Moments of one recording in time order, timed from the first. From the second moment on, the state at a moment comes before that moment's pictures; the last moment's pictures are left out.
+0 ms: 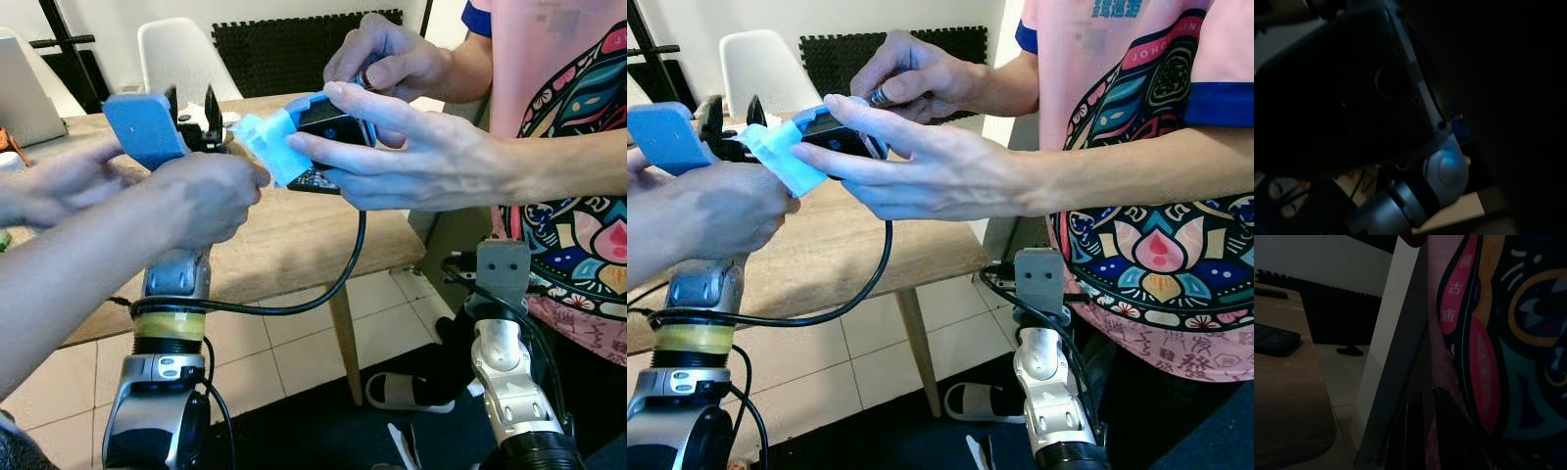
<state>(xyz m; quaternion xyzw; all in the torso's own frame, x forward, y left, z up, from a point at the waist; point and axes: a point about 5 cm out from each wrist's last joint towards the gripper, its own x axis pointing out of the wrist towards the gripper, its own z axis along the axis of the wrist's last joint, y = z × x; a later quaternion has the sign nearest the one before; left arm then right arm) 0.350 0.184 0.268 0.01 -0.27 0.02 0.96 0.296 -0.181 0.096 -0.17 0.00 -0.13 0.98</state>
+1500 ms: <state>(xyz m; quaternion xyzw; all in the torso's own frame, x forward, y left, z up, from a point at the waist) 0.346 0.184 0.278 0.01 -0.29 0.02 0.96 0.296 -0.181 0.096 -0.17 0.00 -0.13 0.98</state>
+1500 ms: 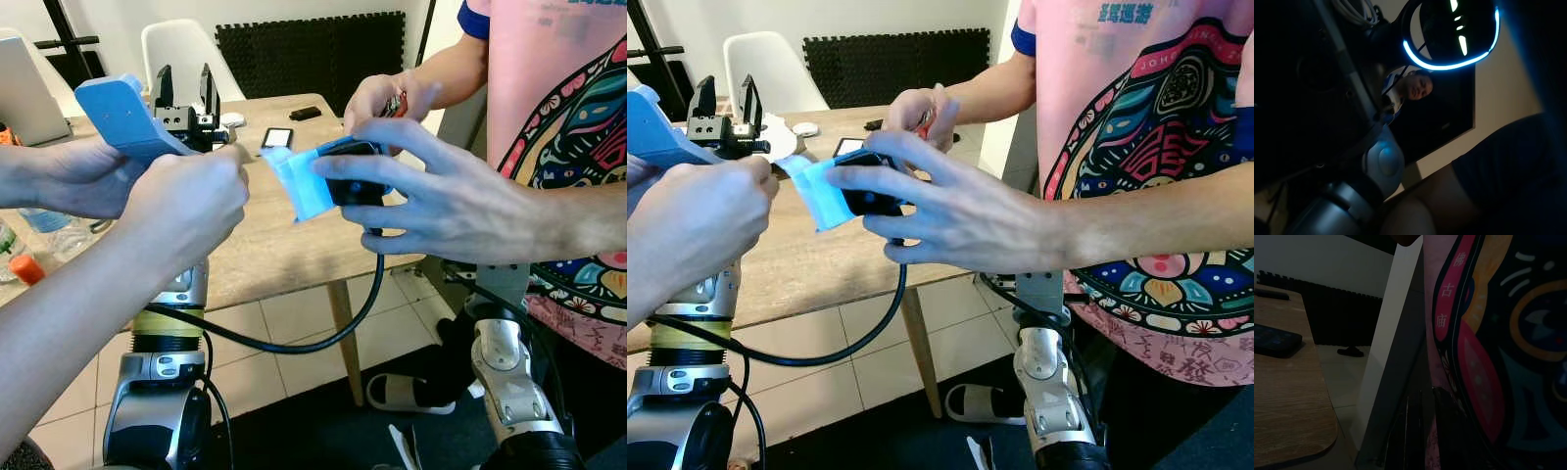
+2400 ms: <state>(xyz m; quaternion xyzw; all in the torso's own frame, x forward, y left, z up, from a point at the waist) 0.345 0.184 0.279 0.01 -0.28 0.02 0.96 0.296 -0.181 0.096 -0.17 0.00 -0.13 0.98</state>
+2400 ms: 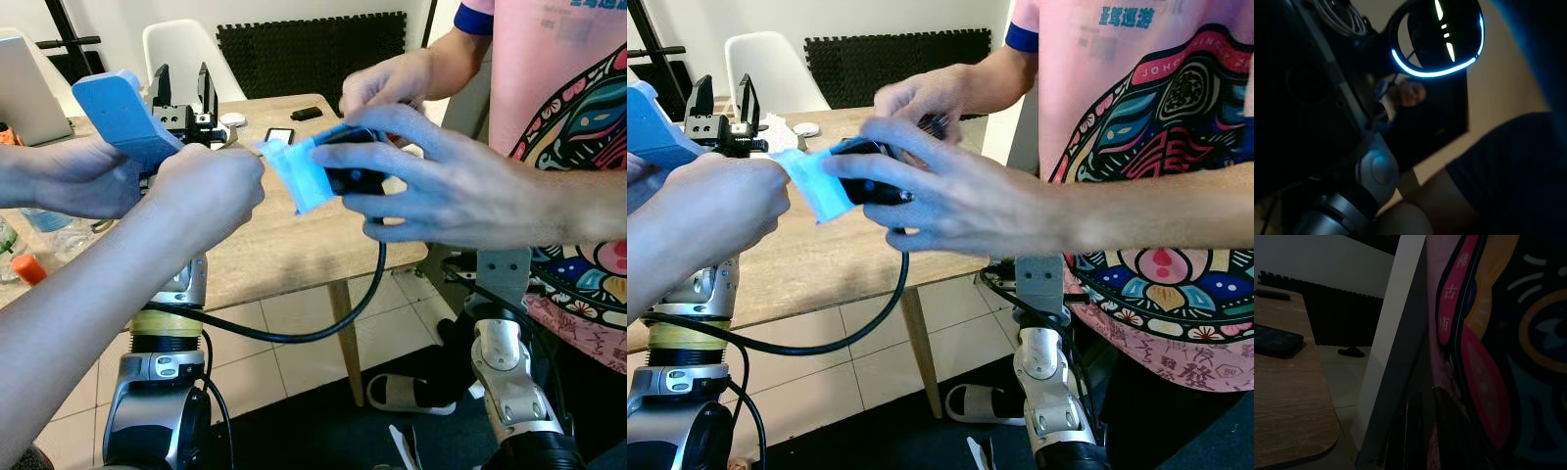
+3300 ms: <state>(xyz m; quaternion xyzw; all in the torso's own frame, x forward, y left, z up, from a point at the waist) 0.345 0.184 0.279 0.01 -0.28 0.02 0.96 0.296 -0.181 0.096 -0.17 0.00 -0.13 0.98</state>
